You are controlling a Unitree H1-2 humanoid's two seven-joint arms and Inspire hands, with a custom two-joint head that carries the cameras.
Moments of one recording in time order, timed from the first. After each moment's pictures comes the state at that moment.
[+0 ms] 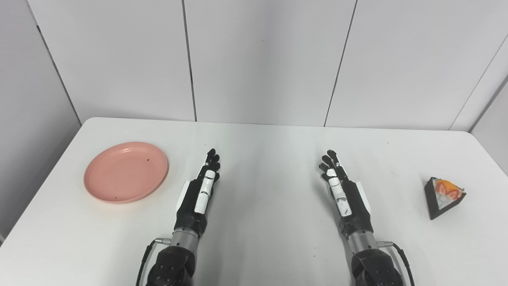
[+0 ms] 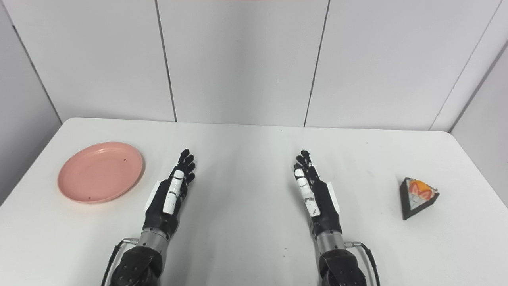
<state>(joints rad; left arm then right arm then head) -0.25 -0.08 -0.06 0.23 -0.03 -0.10 -0.04 -0.25 -0.08 -0.01 0.15 0.03 -0.08 0.03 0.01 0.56</state>
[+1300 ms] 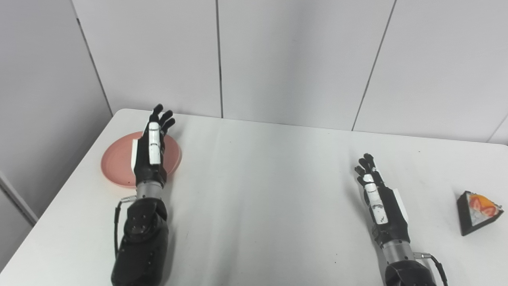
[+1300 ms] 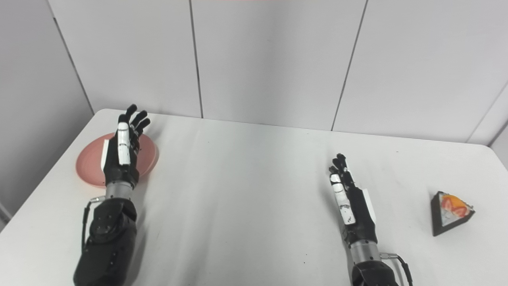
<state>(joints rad) -0.46 0.09 0.24 0.32 -0.09 -0.16 0.16 -0.26 -0.12 -0.03 0.17 0.08 -0.12 0.08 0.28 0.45</state>
